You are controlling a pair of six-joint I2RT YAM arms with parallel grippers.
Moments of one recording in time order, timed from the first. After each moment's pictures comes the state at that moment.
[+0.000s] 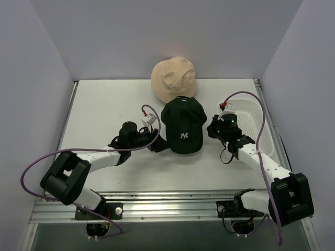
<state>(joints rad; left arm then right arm) -0.58 1.48 0.61 0.59 0.61 -0.53 0.29 1.19 0.65 -0.01 0.01 0.39</state>
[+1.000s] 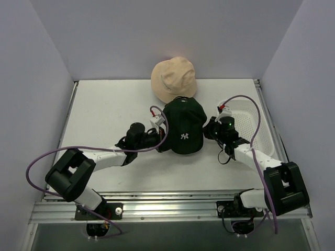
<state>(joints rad) -0.67 1.54 0.66 0.64 0.56 -0.54 0.28 1.30 0.57 0.23 -0.07 0.45</state>
